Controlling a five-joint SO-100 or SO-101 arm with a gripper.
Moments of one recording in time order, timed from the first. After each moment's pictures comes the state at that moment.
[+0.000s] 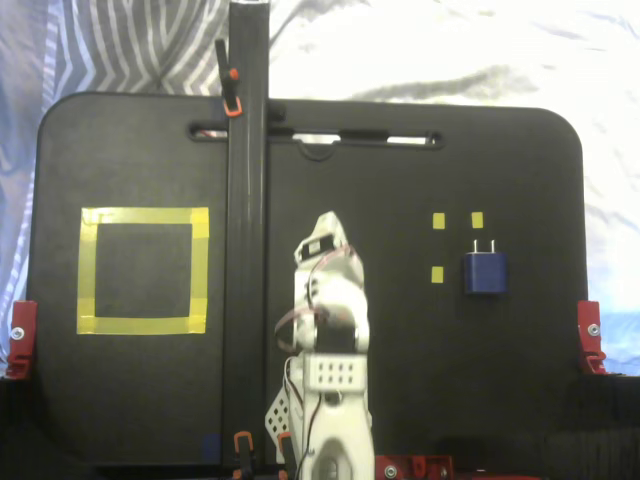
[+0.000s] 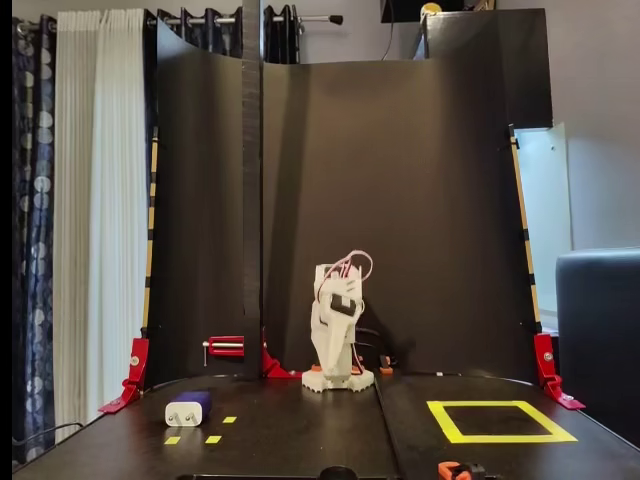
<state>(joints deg) 1.6 161.2 158.6 41.1 -38.3</state>
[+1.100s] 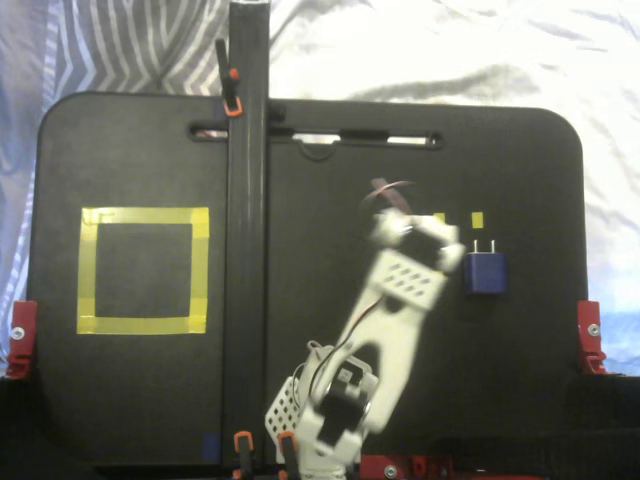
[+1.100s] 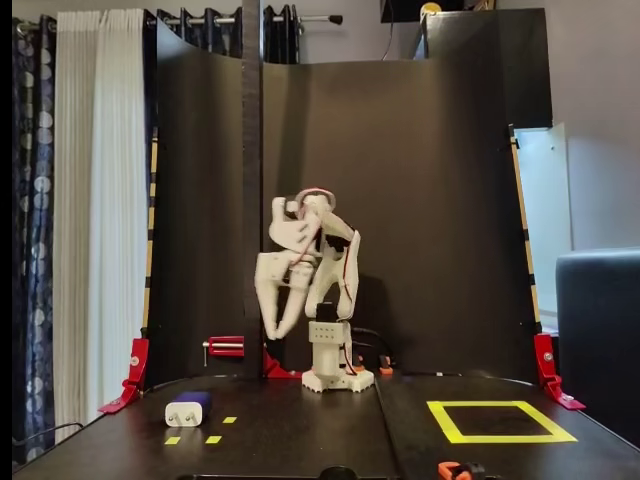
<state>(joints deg) 30.3 111.3 100.3 89.4 -121.6</state>
